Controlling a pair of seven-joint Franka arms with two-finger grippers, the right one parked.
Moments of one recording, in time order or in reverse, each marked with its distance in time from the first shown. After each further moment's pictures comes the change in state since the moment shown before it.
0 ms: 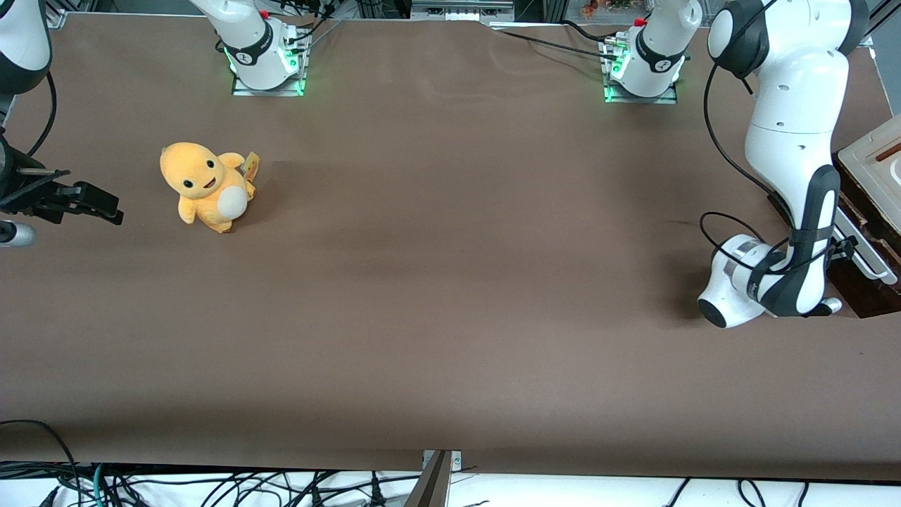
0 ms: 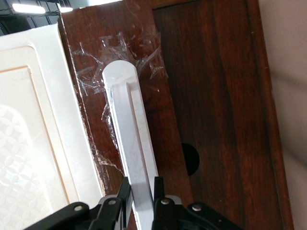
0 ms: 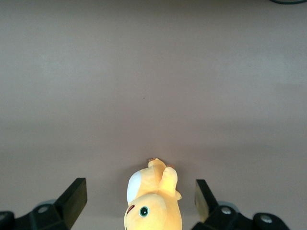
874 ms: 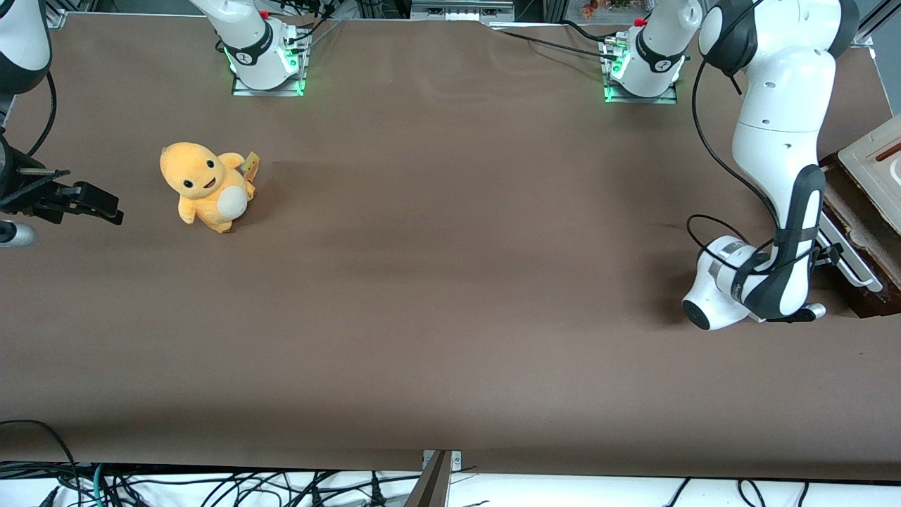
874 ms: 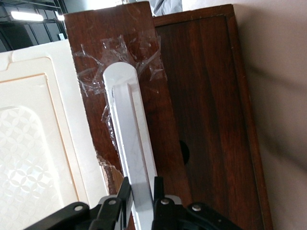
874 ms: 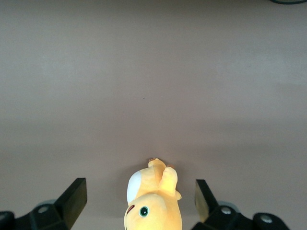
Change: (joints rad) arm -0.044 0.000 -0.007 0.016 -0.025 -0.001 0.000
